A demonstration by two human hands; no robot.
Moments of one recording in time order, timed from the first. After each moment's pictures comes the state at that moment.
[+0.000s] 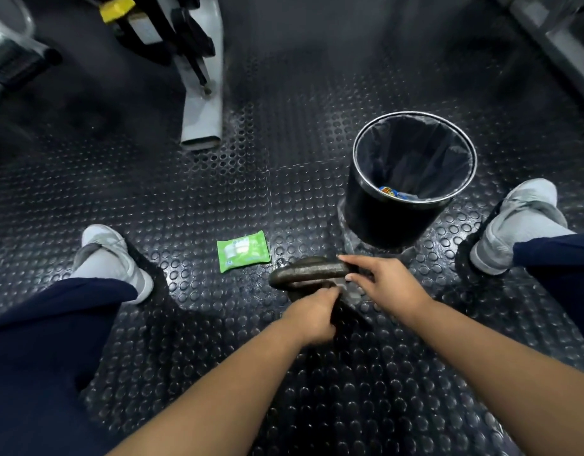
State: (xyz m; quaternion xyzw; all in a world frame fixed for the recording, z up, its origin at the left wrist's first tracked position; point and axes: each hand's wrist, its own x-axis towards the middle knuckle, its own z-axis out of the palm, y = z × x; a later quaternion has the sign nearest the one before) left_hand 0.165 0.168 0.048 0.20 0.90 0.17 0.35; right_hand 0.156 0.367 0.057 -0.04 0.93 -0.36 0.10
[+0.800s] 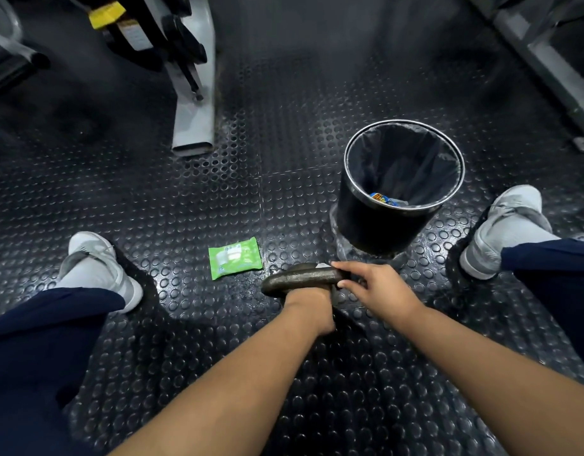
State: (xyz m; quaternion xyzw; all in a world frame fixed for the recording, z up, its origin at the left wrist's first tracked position) left_hand 0.140 0.201 0.057 0.19 0.92 0.00 0.35; right_hand 0.156 0.366 0.060 -0.03 0.93 -0.36 0.11
